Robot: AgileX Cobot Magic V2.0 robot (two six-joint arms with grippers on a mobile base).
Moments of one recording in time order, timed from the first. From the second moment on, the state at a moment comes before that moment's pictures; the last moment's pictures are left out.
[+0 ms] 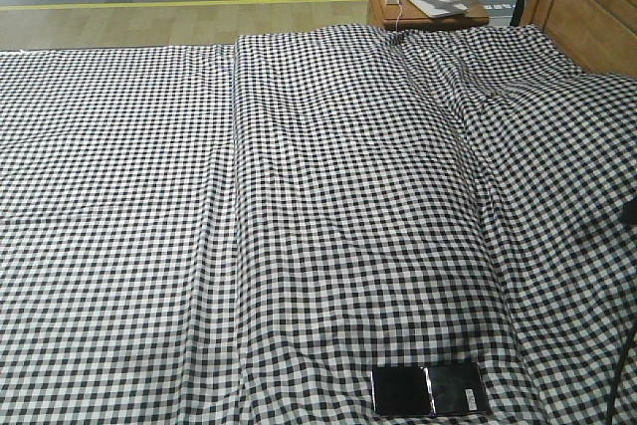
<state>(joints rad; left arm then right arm) -0.03 -0.02 0.03 -0.03 0.07 0.04 -0.50 1.59 -1.09 0.48 0.87 -0.46</state>
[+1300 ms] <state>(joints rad) -0.03 -0.02 0.03 -0.03 0.07 0.04 -0.48 2.58 -1.20 1.11 0.98 -1.36</state>
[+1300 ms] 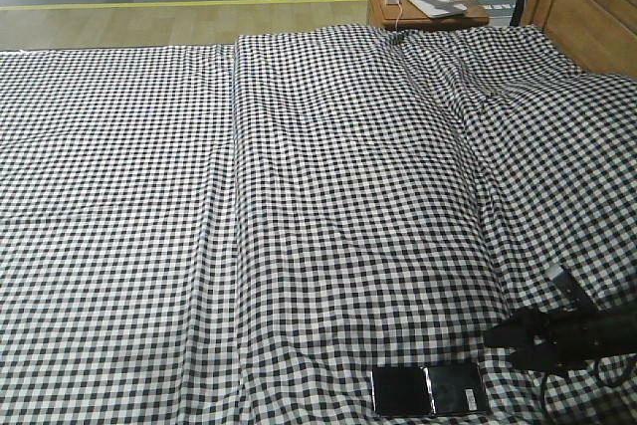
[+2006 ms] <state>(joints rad) -0.03 -0.02 0.03 -0.03 0.07 0.04 -0.43 2.75 -1.30 1.12 1.02 -1.39</state>
